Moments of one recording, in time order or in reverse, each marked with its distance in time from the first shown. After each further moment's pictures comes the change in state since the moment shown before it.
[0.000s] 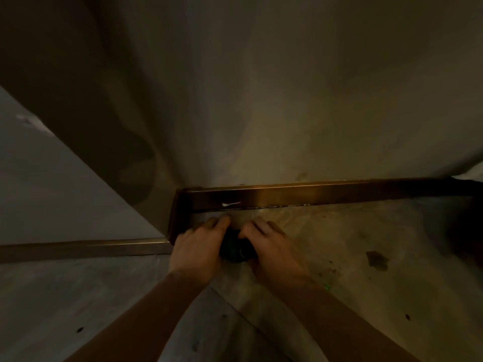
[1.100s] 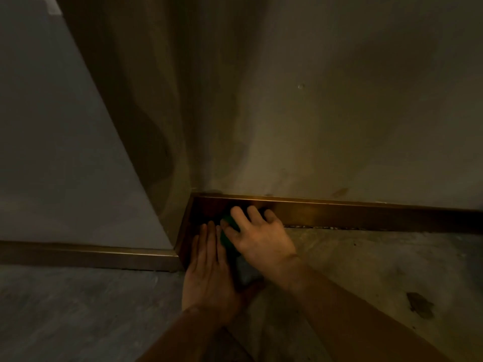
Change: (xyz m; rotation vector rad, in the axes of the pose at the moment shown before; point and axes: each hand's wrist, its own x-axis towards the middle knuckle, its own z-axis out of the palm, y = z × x) left_hand 0.019 -0.033 0.108 0.036 0.090 -0.125; right_hand 0.095 0.008 0.059 -0.690 0.093 -0.361
